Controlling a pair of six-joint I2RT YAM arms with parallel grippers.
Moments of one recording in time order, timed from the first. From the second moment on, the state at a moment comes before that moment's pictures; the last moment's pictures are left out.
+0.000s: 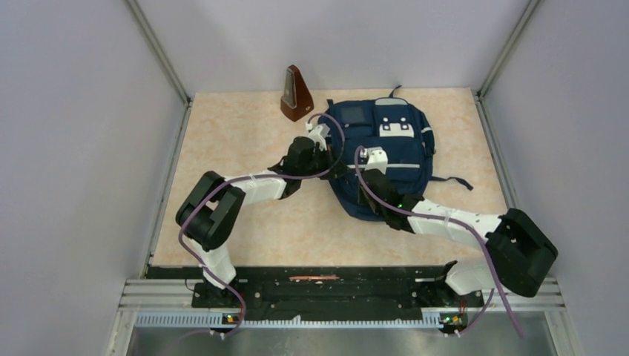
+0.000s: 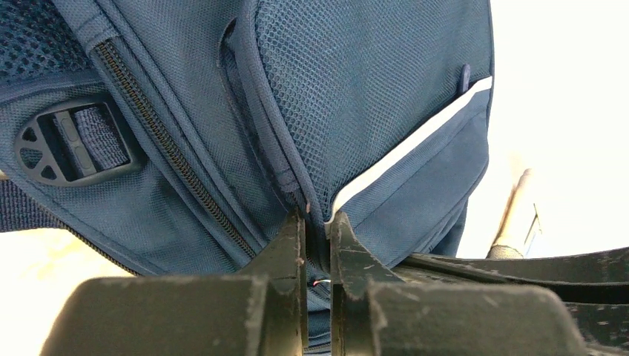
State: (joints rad) left arm -0.61 1.80 1.00 0.40 0.33 -0.68; right arm 0.83 1.37 0.70 0.06 0.51 0.40
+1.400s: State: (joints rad) left arm -0.19 1.03 0.63 -0.16 0.32 -0.45; right arm 0.71 1.14 0.55 0.19 0.18 0.36
